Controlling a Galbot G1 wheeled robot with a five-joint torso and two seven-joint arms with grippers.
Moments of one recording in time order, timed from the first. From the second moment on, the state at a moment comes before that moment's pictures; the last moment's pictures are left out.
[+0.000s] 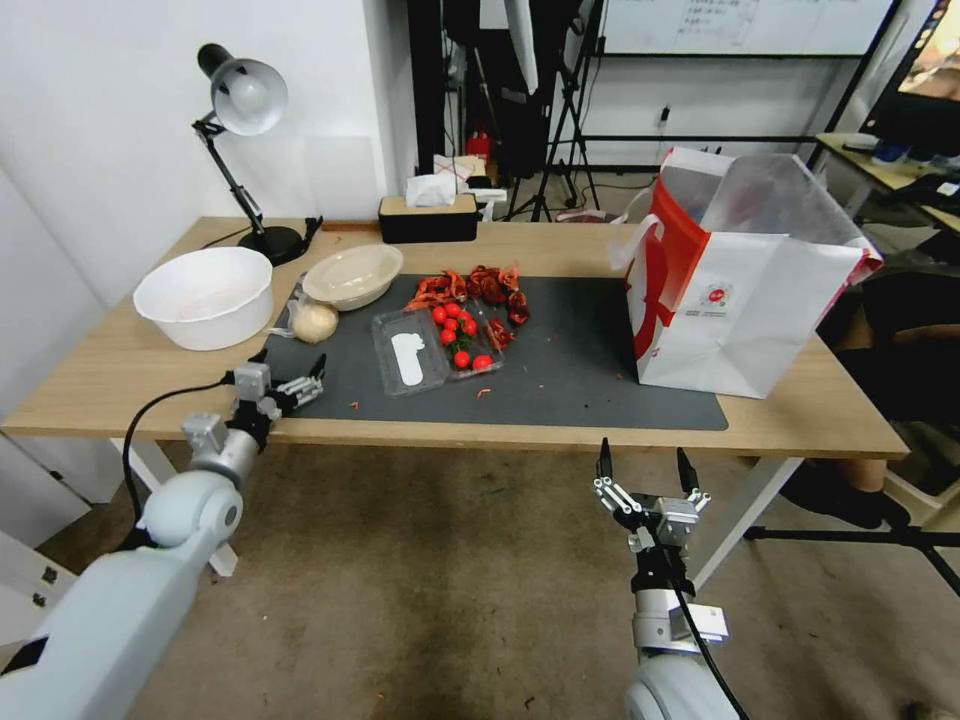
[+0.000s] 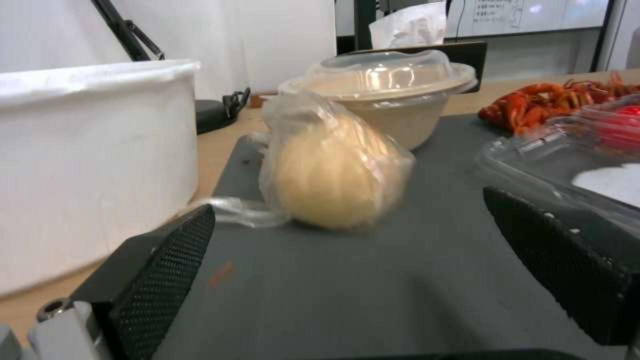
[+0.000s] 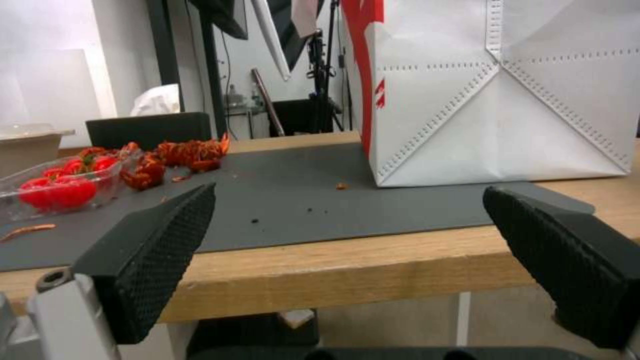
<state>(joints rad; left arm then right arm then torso) 1.01 -0.91 -0.32 -1.53 -0.66 -0.08 0.02 -1.58 1.39 0.32 1.90 0.07 0.42 0.33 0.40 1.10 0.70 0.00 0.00</state>
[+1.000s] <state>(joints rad) 0.77 -0.88 -0.13 -1.39 -0.76 0.02 0.01 -1.58 1.38 0.34 1.89 0.08 0.41 0.34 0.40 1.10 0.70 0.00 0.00</state>
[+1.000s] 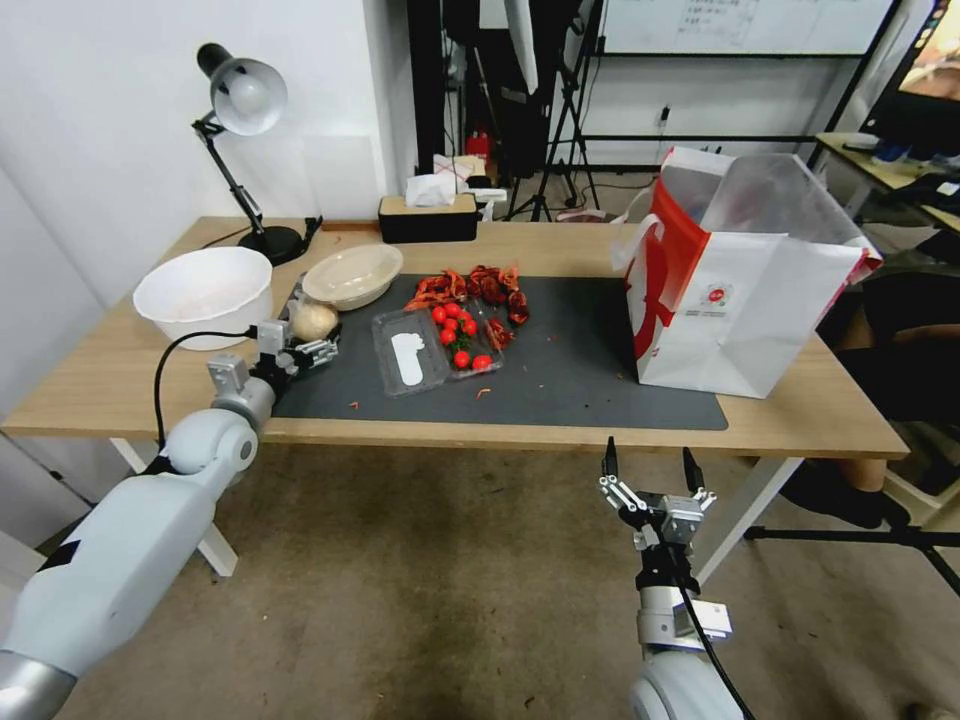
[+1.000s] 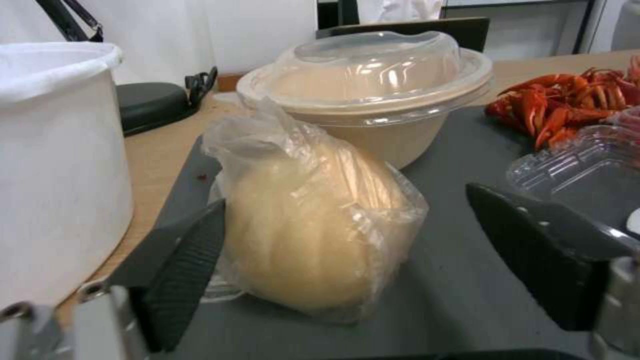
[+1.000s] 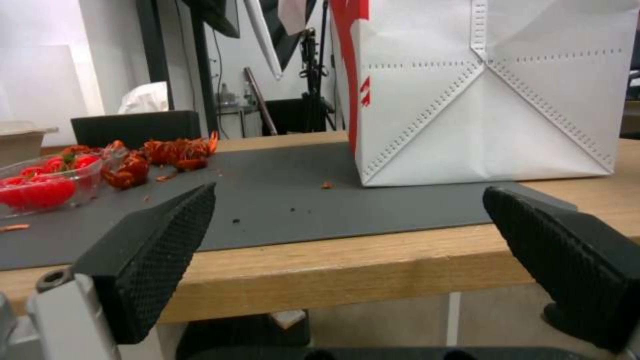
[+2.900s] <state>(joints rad) 0.91 -0.70 -0.23 -1.59 -0.64 0.04 0.09 -1.58 1.39 0.33 1.90 0.07 0.42 0.34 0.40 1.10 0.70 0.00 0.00</state>
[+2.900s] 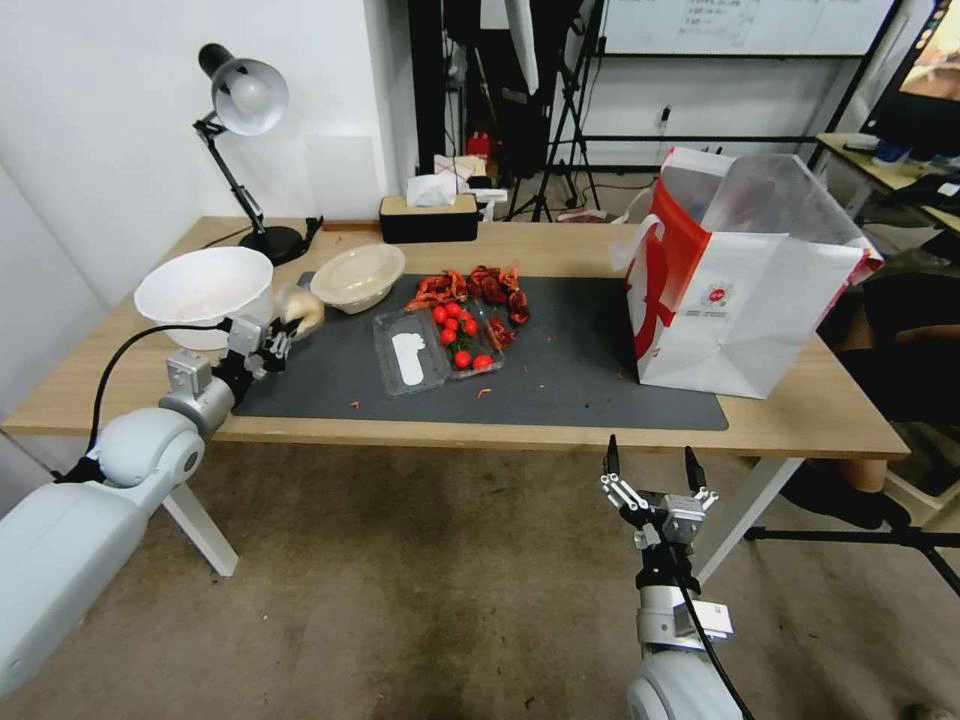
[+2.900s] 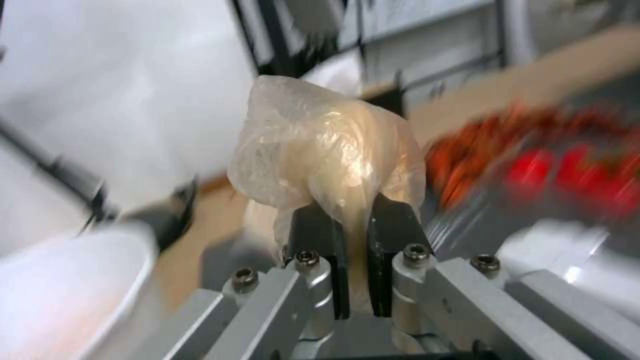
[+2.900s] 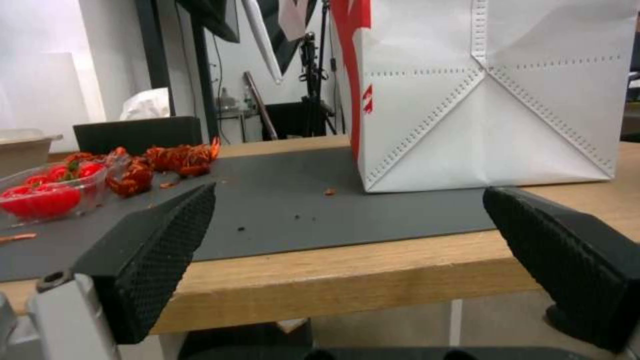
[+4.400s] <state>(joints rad) -0.17 -1.28 0.69 -1.27 -1.06 -0.08 0.23 -1.59 1.41 0.36 1.91 0.07 0.41 0.35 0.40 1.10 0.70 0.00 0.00</state>
